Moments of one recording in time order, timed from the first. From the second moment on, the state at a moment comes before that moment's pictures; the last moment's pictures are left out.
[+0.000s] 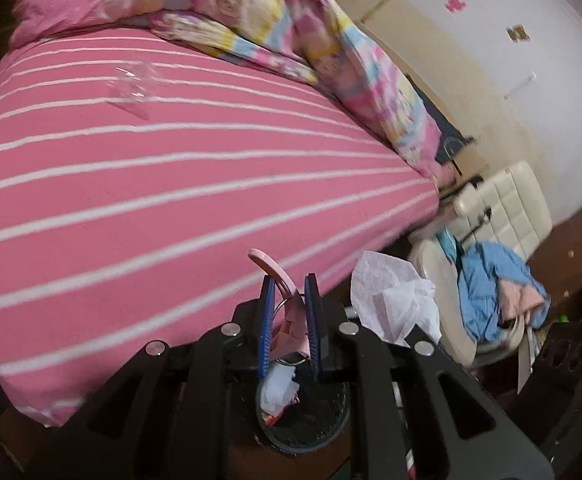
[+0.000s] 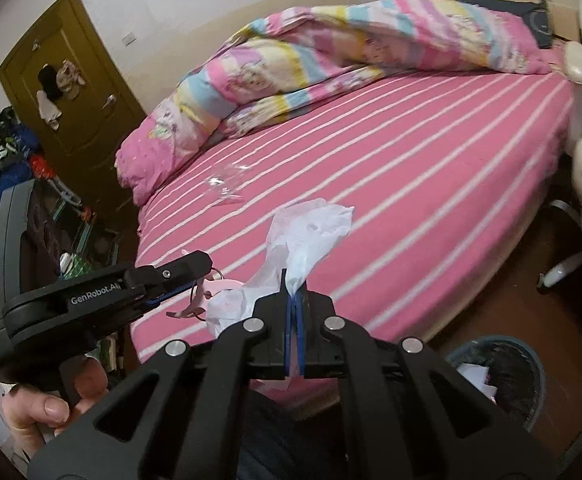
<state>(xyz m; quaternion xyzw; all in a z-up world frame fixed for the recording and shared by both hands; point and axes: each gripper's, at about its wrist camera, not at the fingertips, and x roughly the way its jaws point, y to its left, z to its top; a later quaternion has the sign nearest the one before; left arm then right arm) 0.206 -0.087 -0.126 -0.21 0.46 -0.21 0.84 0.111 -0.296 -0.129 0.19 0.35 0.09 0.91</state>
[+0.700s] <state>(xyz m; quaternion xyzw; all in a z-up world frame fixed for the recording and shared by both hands) 0.147 -0.259 -0.216 -0.07 0.56 -0.30 0.77 0.013 -0.443 -0.223 0.27 0.39 -0.04 0.88</state>
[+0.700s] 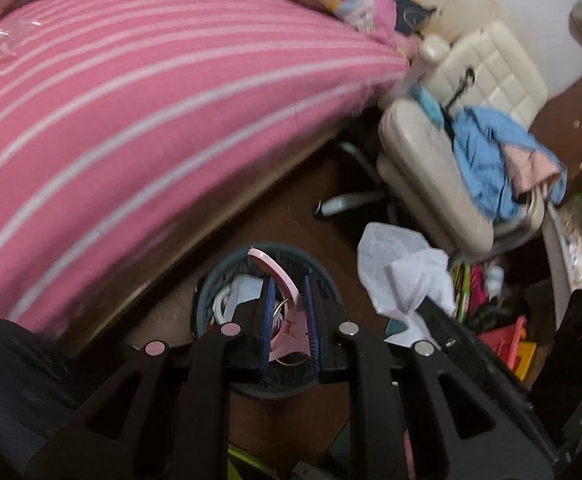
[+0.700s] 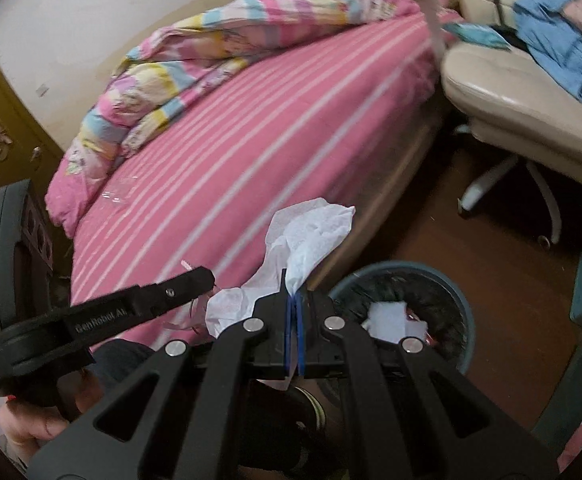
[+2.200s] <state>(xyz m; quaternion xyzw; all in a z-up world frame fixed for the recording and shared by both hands) 0.169 -0.356 -0.382 0.05 0.66 -0.29 0.69 0.028 -0.483 -0.391 0.31 0.54 -0.14 0.77</state>
